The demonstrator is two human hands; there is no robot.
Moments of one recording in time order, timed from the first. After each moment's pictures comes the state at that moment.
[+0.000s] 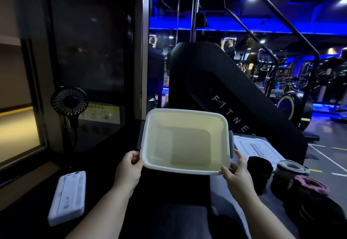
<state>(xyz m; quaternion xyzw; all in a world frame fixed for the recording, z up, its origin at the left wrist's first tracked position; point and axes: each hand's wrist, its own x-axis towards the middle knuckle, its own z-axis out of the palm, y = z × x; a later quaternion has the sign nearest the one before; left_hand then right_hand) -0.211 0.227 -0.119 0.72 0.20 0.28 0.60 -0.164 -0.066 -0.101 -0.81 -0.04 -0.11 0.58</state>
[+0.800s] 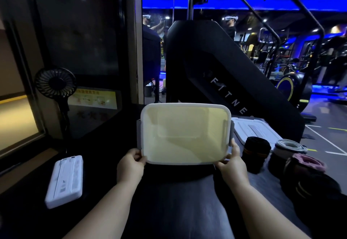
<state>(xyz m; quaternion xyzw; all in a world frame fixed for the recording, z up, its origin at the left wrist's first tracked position) -0.215 0.210 -0.149 0.79 0.24 0.24 0.52 -0.148 -0.067 -0.137 -0.85 -0.01 -0.10 0.52</state>
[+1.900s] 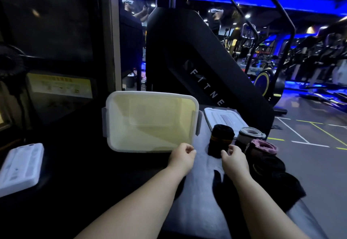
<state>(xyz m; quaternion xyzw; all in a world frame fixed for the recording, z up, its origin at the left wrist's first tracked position) -0.174 0.002 -0.147 0.83 0.09 0.07 0.54 -0.156 -0.160 -0.134 -0.90 0.10 -0.10 0.42</state>
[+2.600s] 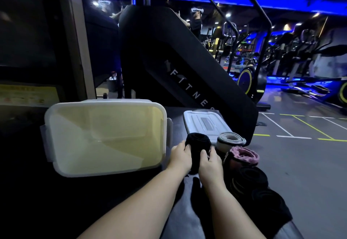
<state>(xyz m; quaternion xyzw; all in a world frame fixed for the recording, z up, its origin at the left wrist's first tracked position) -0.086 -0.077 -0.144 0.84 0.06 0.06 0.53 -0.105 -0.171 -0.154 -0.81 0.08 -0.16 0.55</state>
